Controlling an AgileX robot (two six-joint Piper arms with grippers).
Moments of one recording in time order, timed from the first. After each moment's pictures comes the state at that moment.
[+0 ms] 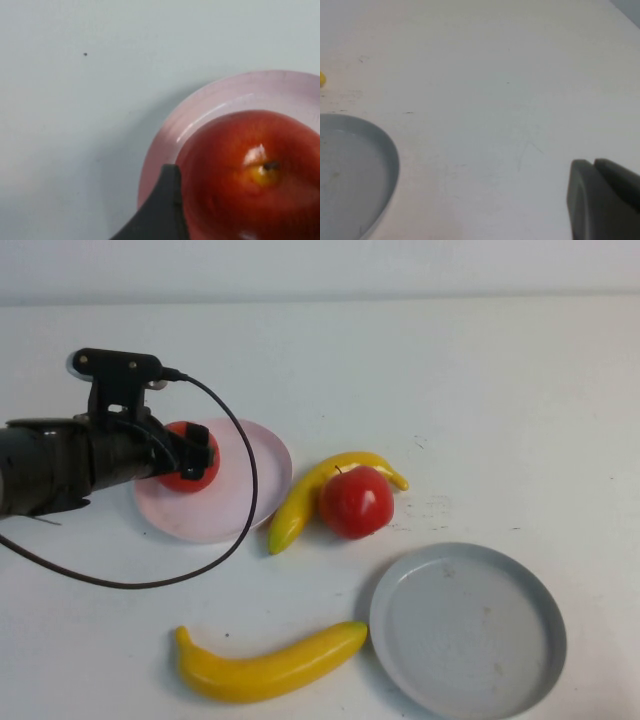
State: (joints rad) right arm -0.01 -0.01 0.02 0.07 0.35 -0.05; left arm -0.27 1.77 -1.02 -1.68 -0.03 1.69
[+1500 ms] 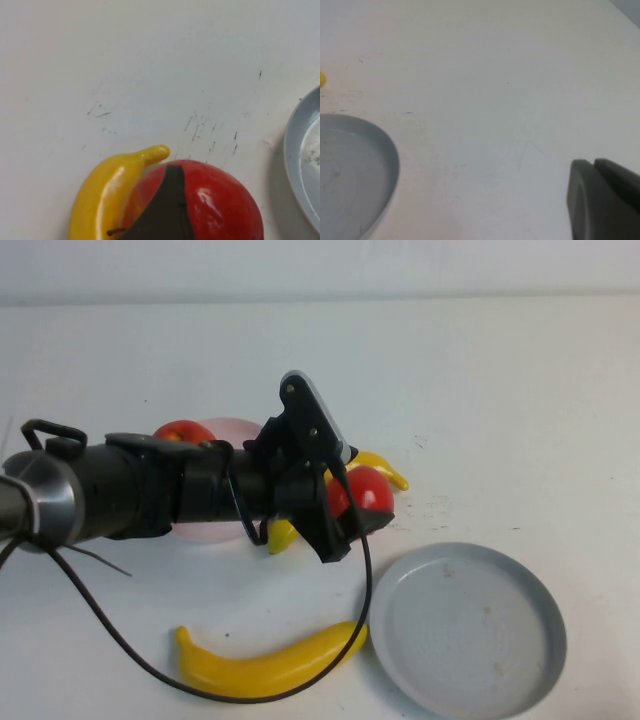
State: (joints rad) right arm -0.01 -0.01 0.02 0.07 0.35 -0.05; left arm -0.50 1.77 -1.03 -1.66 0.51 2.23
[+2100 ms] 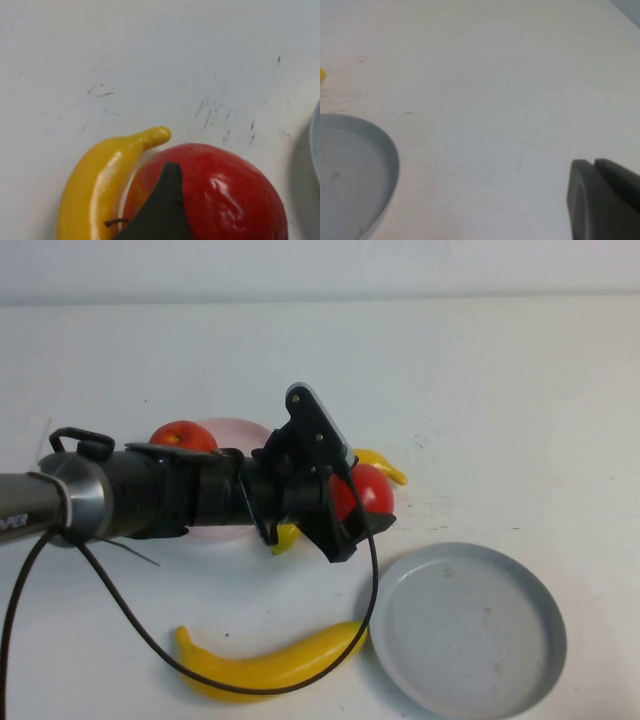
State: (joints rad) right arm -0.01 -0.01 0.02 0.07 0.35 -0.05; left arm -0.50 1.86 -1.06 -1.72 0.51 2.25
